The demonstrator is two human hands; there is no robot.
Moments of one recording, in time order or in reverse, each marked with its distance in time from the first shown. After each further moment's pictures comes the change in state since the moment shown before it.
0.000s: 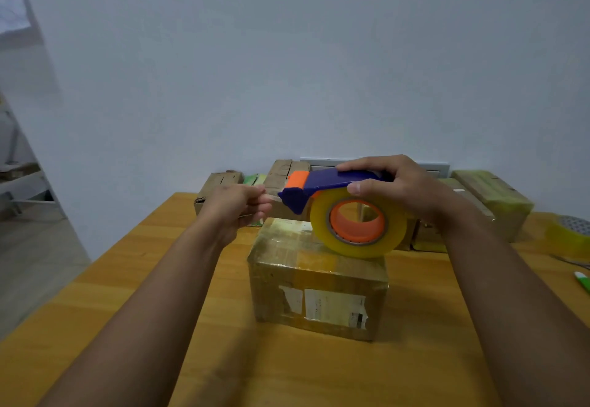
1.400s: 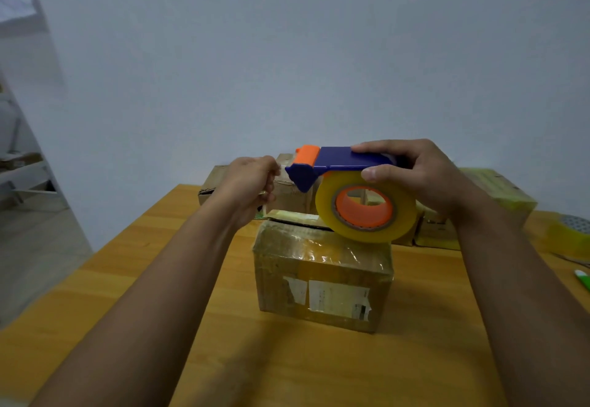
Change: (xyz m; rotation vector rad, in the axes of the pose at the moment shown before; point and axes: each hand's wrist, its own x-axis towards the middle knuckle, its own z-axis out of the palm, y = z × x) left_hand -0.023 0.024 0.020 0.035 -0.020 0.145; right_hand -0.010 -0.010 -0.003 0.090 0.085 -0.056
